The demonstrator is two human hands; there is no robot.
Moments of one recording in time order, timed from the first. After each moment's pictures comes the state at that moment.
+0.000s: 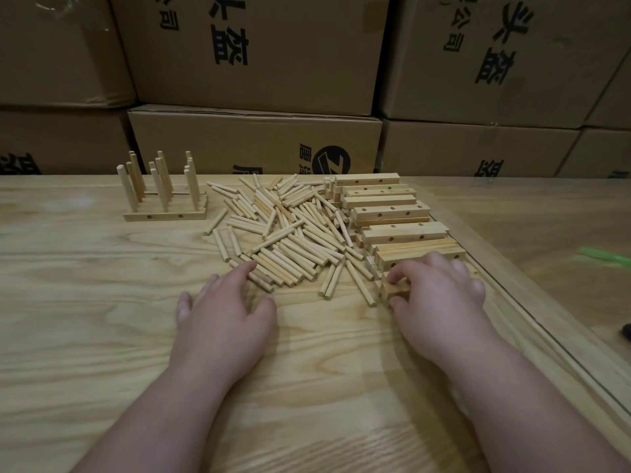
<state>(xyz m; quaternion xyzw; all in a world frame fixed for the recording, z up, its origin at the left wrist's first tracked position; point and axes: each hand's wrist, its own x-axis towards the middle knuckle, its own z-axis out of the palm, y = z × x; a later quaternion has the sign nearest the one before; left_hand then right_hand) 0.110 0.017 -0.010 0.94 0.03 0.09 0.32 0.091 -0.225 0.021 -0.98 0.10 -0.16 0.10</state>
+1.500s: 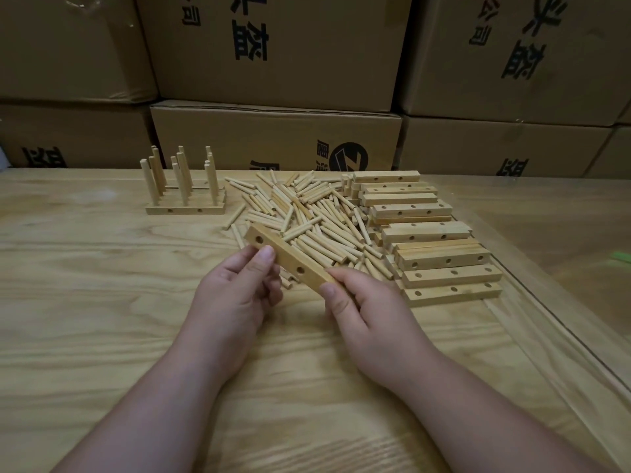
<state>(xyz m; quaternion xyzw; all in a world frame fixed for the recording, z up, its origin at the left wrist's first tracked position) 0.115 0.020 -0.001 0.49 -0.02 0.01 0.87 0.090 -0.160 -0.005 -0.88 -0.17 -0.15 0.42</state>
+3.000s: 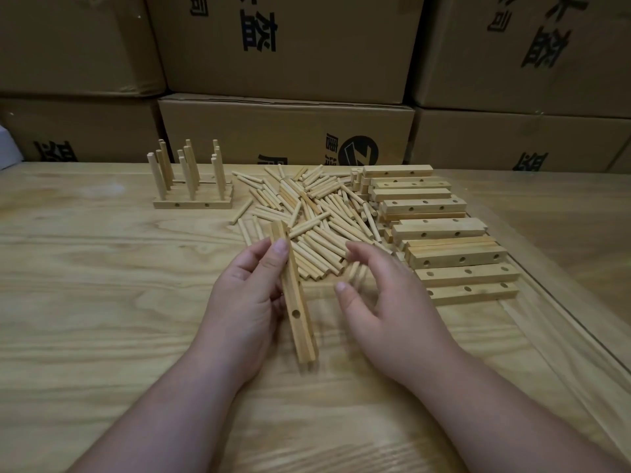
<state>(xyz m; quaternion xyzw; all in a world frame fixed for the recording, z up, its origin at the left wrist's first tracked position) 0.115 0.008 -0.006 0.51 0.01 0.03 0.86 0.096 -0.166 -0.001 -0.92 -0.11 -0.18 0.34</state>
